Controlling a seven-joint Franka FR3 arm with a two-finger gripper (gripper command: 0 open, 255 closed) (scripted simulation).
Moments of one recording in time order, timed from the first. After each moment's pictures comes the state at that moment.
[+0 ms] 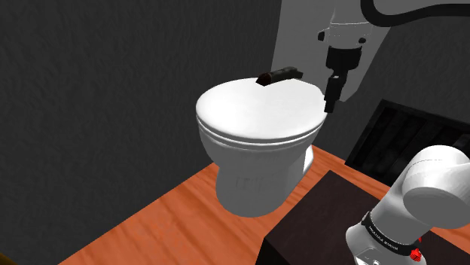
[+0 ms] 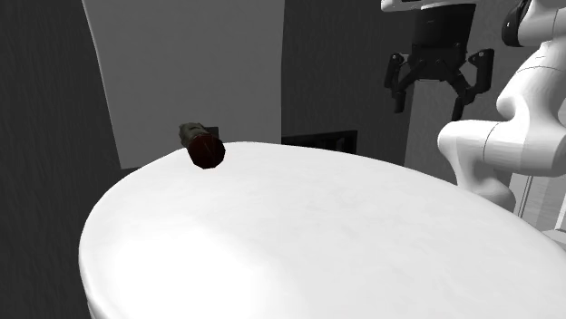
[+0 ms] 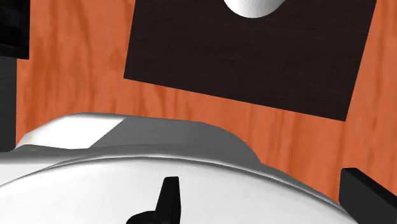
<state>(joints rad) 0.01 -0.76 0.07 -2.37 -0.06 1.49 -0.17</state>
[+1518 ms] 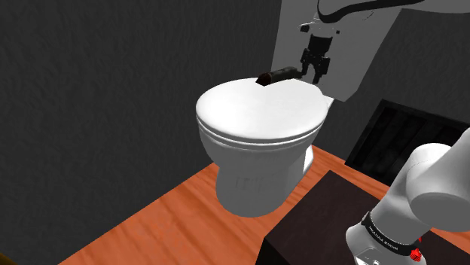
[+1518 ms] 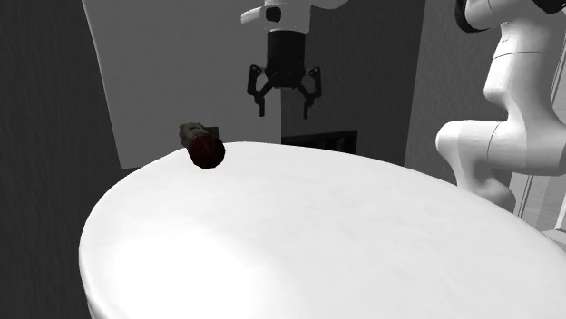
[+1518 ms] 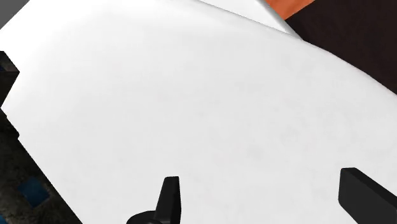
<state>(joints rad) 0.14 -0.24 -0.45 -1.98 -0.15 1.79 -1.32</state>
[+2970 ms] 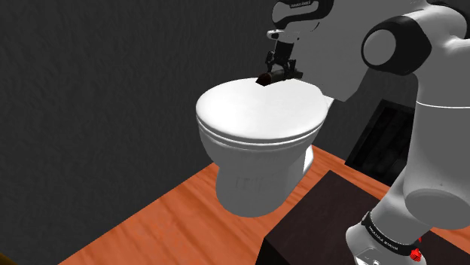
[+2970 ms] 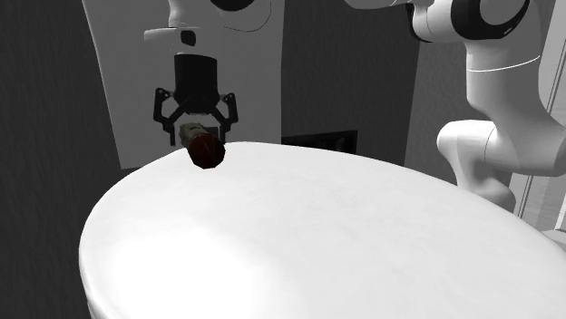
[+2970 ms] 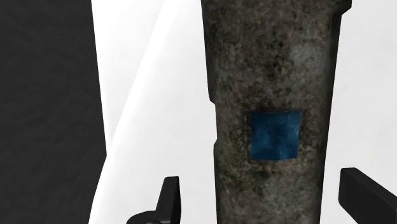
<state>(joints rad) 0.06 0.38 -0.49 -1.41 0.23 1.78 -2.04</state>
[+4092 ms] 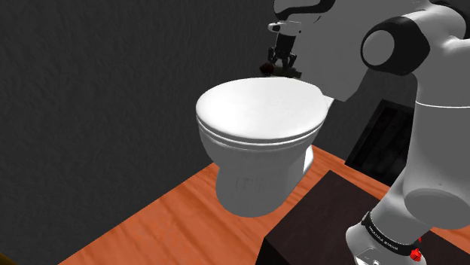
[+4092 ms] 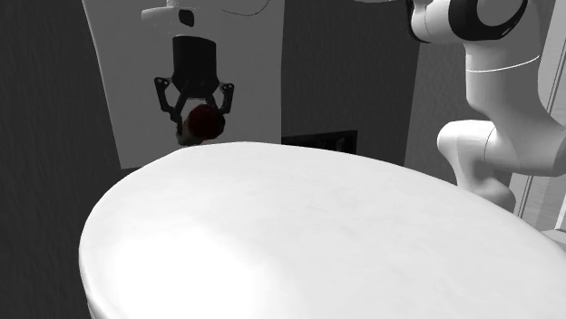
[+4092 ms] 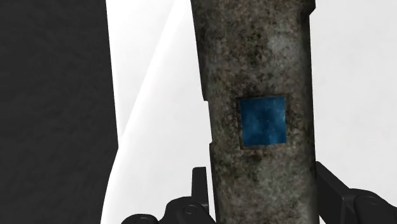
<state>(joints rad) 0.05 0.38 -0.49 -1.33 0.23 1.71 -2.03</state>
